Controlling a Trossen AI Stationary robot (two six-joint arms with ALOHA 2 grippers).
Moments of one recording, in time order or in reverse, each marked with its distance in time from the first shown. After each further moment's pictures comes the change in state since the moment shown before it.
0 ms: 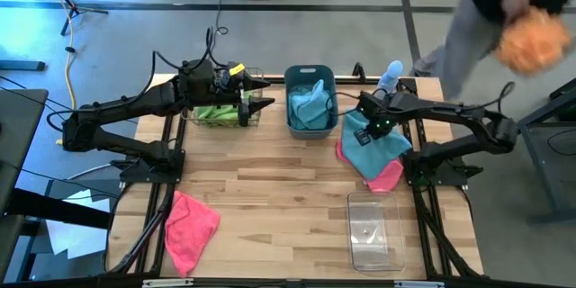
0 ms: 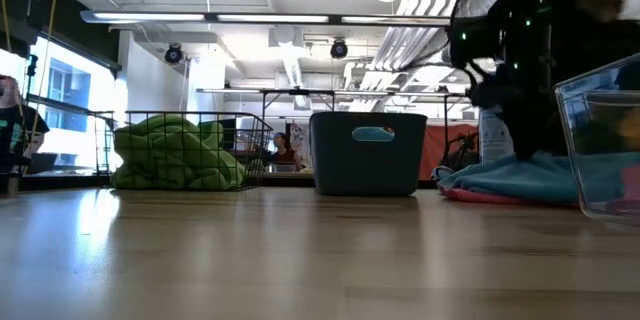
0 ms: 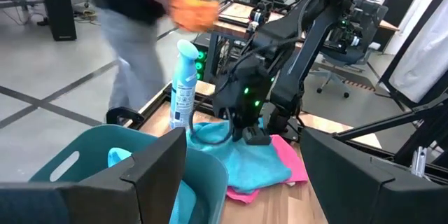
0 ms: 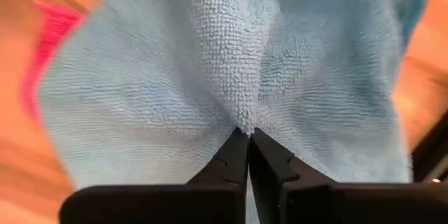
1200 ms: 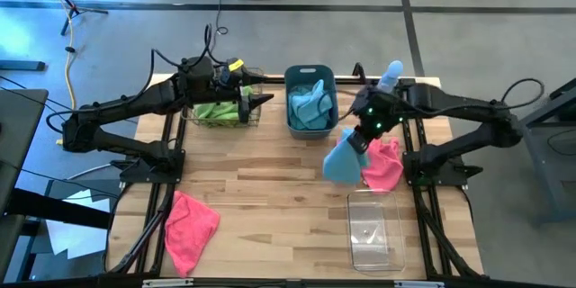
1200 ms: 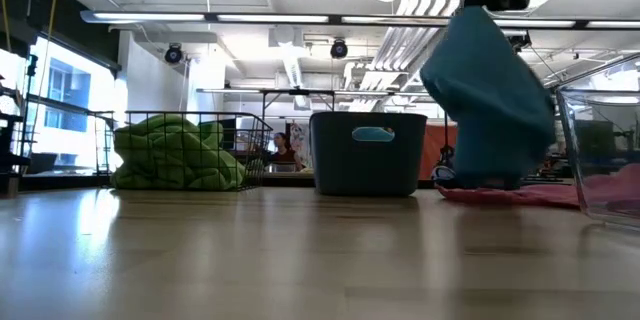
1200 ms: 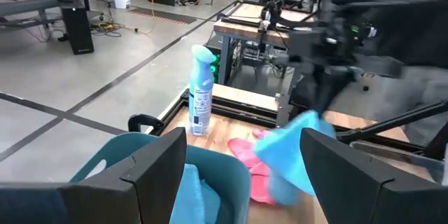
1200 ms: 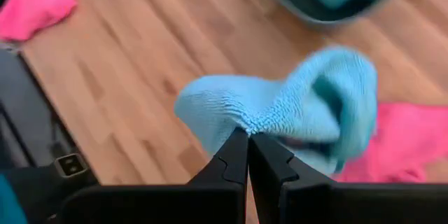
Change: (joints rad) left arm 0.031 0.000 0.000 0.000 -0.013 0.087; right arm 0.379 -0.038 0.597 -0.243 -0.172 0.106
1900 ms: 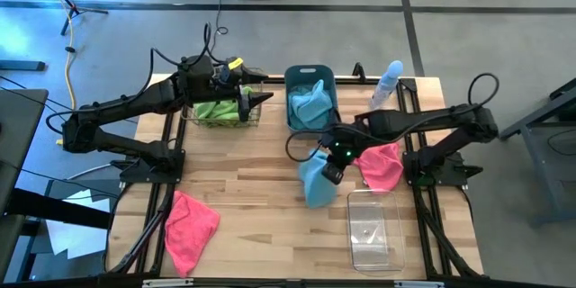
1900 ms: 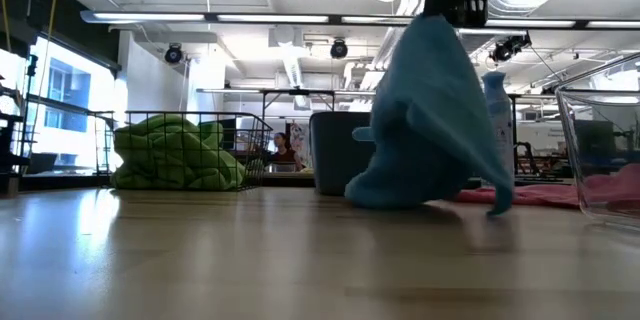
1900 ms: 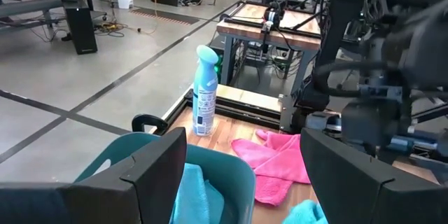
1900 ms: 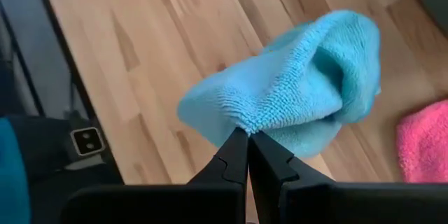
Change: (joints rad) left arm 0.017 0.000 0.000 0.000 0.006 0.001; right arm 0.212 0.246 -0.002 0.247 -0.033 0.018
